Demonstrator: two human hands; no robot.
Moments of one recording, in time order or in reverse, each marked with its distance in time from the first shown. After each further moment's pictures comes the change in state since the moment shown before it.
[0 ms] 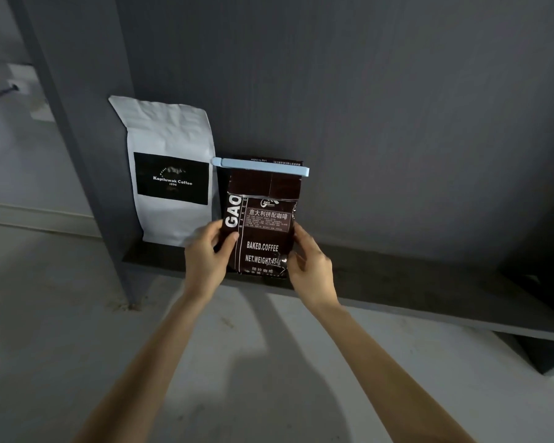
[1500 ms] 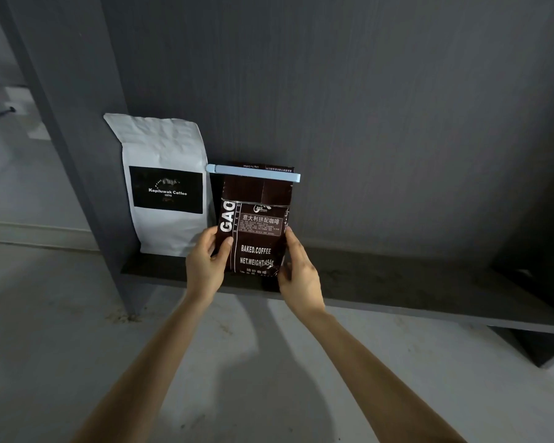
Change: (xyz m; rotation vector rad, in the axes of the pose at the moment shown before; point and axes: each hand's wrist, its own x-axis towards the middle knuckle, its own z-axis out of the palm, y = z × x) left_hand 0.005 -0.003 0.008 -0.121 -0.042 -0.116; right_hand -0.002 0.006 0.008 -0.123 -0.019 -0.006
